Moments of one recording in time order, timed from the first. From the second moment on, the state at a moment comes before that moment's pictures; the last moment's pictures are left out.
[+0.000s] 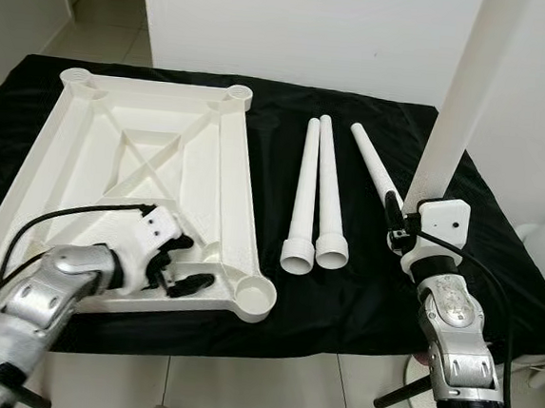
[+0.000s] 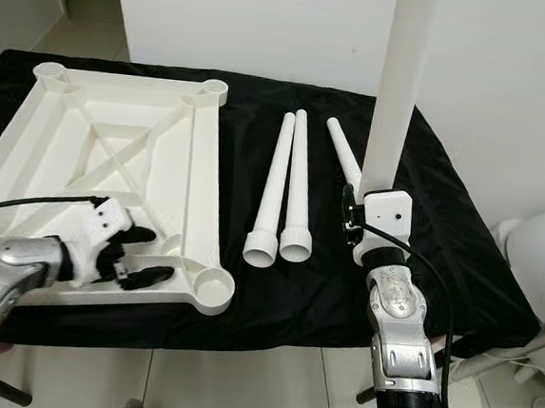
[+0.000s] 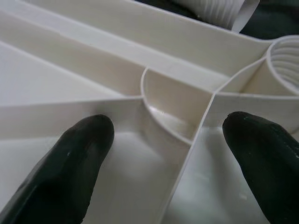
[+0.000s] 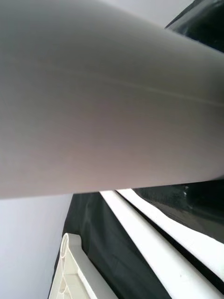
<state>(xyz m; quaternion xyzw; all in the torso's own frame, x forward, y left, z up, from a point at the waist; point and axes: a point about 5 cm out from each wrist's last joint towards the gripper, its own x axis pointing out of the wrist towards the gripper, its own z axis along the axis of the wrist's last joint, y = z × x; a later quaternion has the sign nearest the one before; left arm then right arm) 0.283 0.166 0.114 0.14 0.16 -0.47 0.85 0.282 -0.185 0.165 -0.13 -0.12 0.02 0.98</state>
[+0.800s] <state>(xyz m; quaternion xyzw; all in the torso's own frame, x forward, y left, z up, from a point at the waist) 0.282 0.059 0.108 0.06 0.12 -0.51 0.85 0.283 -0.172 0.167 -0.07 -0.14 0.03 0.99</state>
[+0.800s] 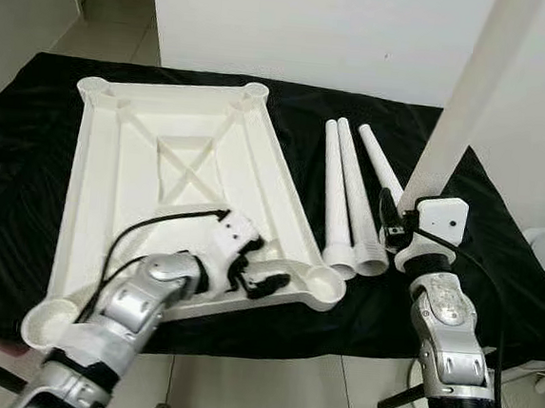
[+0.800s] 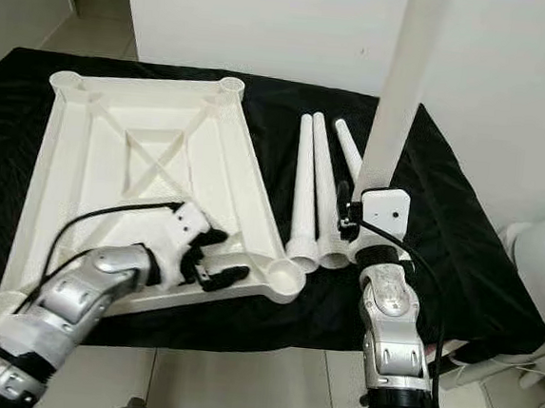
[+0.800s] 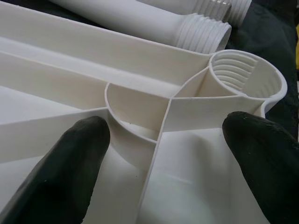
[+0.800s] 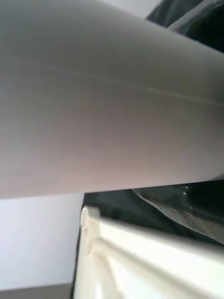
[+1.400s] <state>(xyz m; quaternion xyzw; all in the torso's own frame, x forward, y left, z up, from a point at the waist) 0.319 0.046 0.112 0.08 0.10 -0.45 0.89 0.277 -0.151 0.160 -0.02 -0.14 0.08 0.99</state>
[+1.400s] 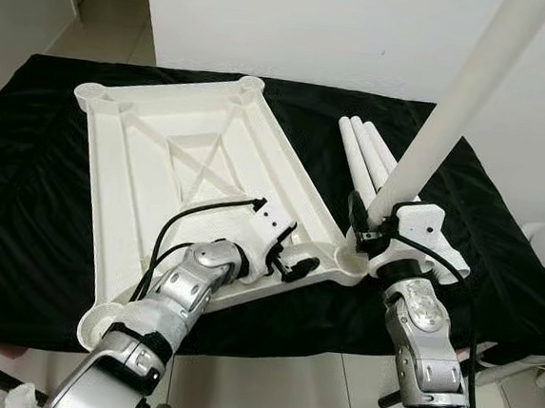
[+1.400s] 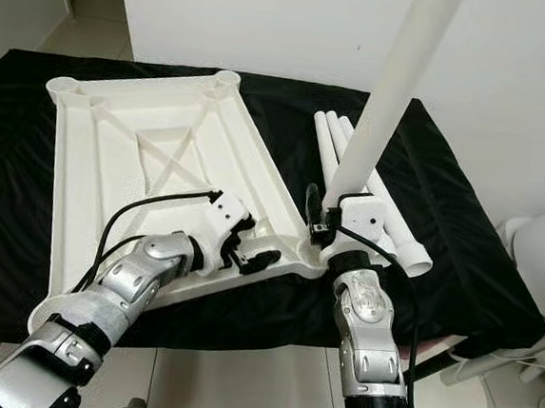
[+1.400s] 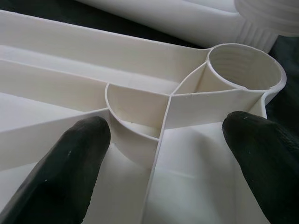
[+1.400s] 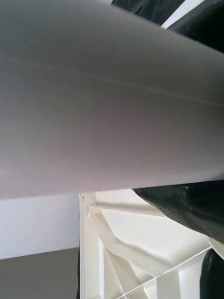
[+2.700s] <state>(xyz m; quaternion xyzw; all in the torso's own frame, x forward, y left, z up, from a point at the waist) 0.289 0.083 0.141 0.11 0.02 -0.54 0.84 0.294 -0.151 0.132 0.05 -0.11 0.13 0.98</state>
